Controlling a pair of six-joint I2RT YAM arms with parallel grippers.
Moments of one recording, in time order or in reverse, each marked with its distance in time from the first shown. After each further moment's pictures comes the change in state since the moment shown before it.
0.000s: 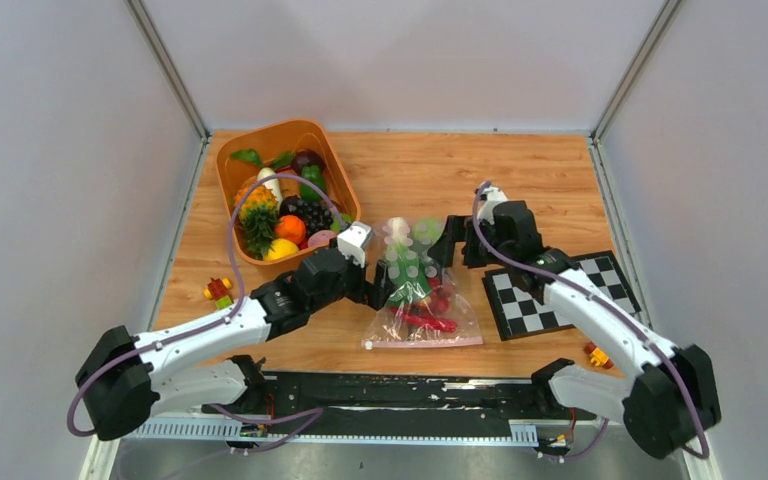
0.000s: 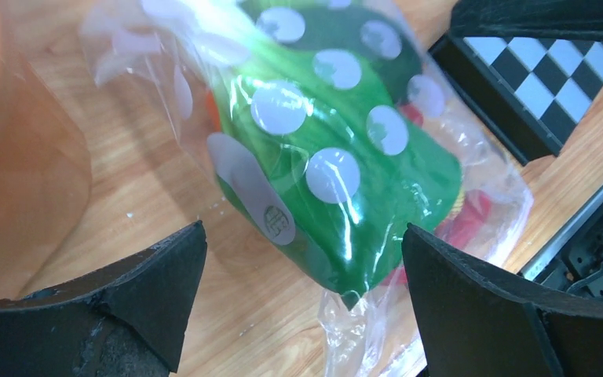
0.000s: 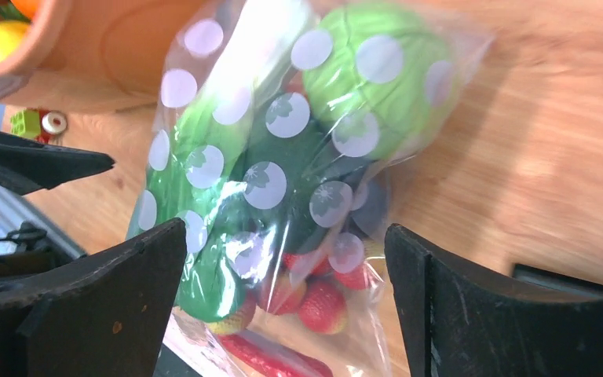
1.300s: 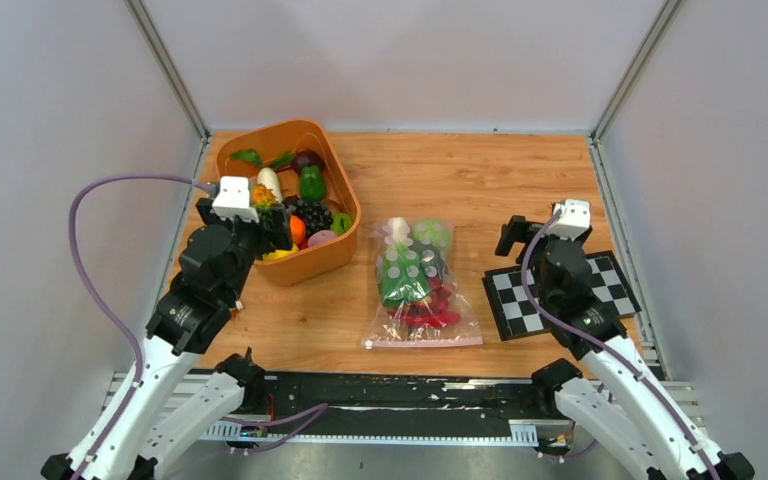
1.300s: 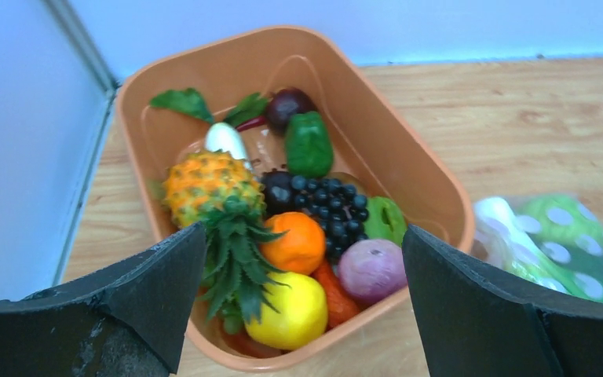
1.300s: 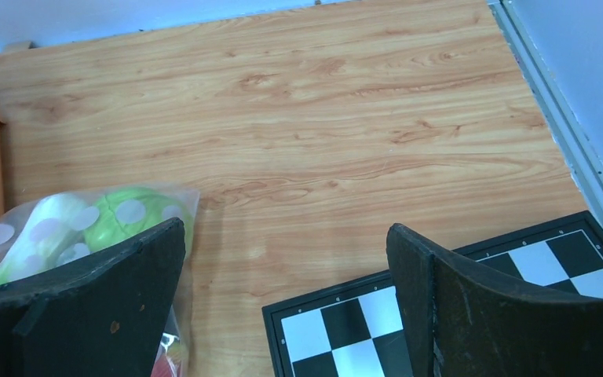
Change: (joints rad) left arm 0.380 -0.428 0.300 -0.396 -0.301 0.321; right arm -0.017 -0.571 -0.192 0.027 0.761 -0.215
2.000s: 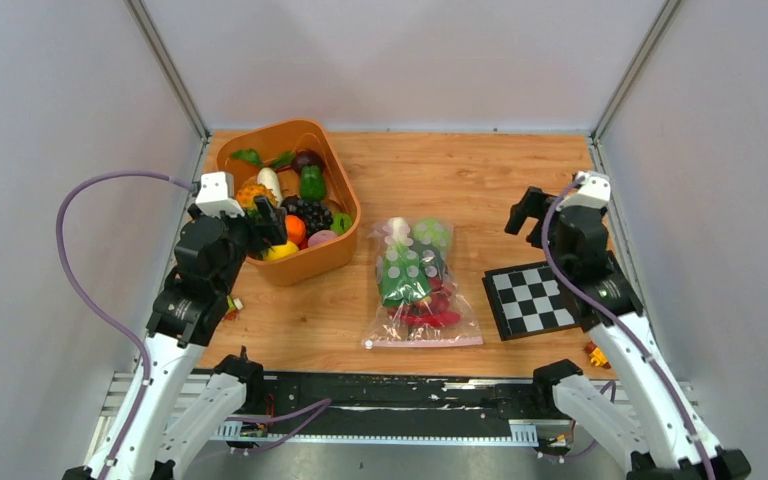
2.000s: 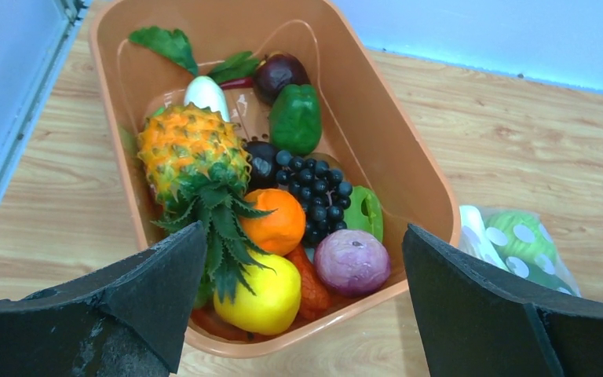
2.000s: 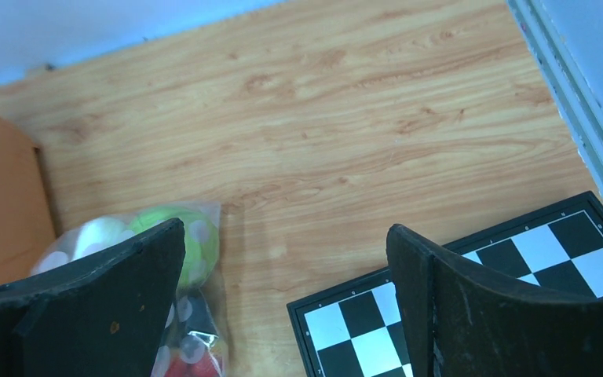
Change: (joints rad) left arm 0.229 0.011 0.000 -0.054 0.171 -0.219; right arm -0.146 0.233 0.308 -0.238 -0.127 0.122
